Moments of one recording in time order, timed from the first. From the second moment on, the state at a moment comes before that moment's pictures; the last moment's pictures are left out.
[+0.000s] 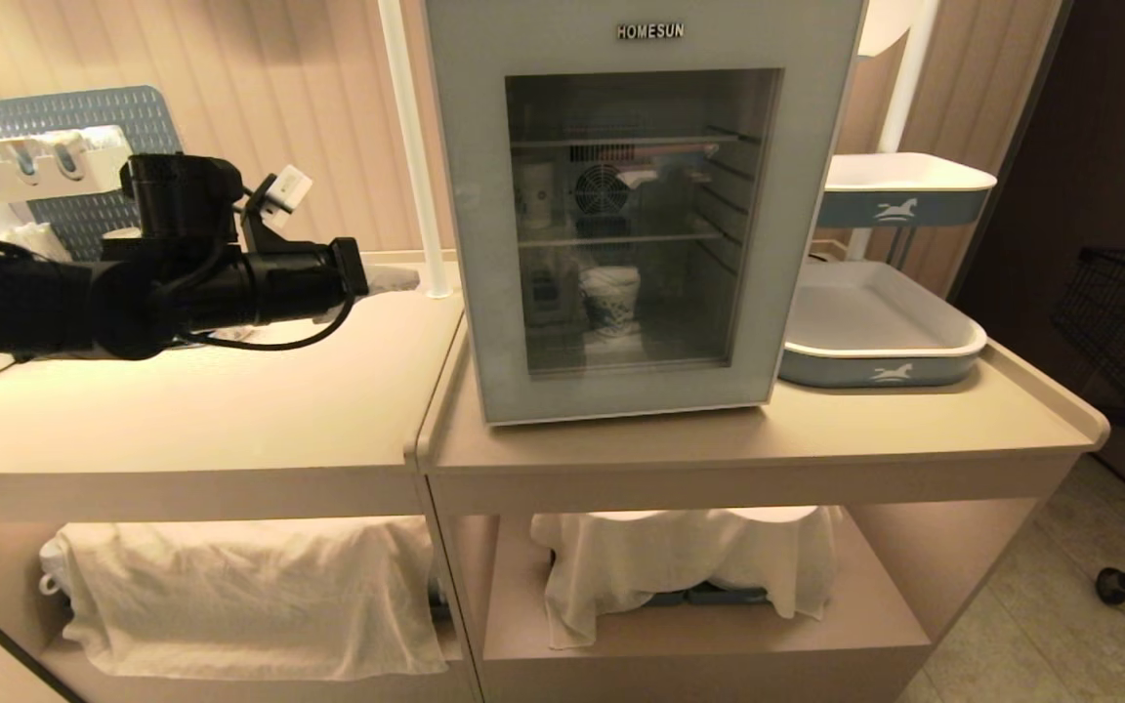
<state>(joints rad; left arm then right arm) -0.07 1.95 -1.50 -0.24 -0.70 -0.36 -0.01 0.00 0.00 0.00 0.00 -0.05</state>
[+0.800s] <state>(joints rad) -0.11 1.95 -1.52 -0.22 -0.71 -0.35 -0.01 0.00 0.00 0.00 0.00 -0.05</state>
